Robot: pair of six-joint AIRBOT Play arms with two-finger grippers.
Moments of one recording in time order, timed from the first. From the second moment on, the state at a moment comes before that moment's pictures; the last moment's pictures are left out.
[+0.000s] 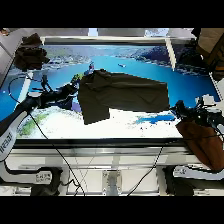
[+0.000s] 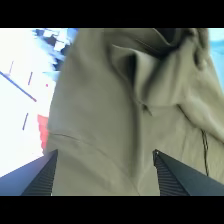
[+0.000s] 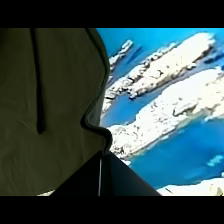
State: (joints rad) left arm 0.11 -1.49 0.93 0.37 -0.65 -1.09; right arm -0.57 -1.41 0.74 -0.57 0.86 1.13
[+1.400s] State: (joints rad) left arm 0.11 -1.80 1.20 0.45 -0.93 -1.23; right arm -0.57 -1.39 0.74 -0.49 0.90 1.10
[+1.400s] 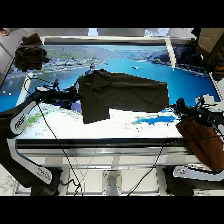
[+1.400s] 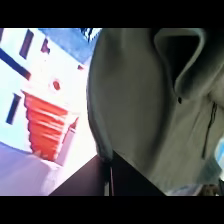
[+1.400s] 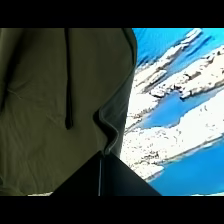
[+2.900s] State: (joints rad) left arm 0.14 -0.61 1.27 0.35 -0.70 -0.97; right arm -1.10 -0.53 1.28 -0.01 1.24 1.05
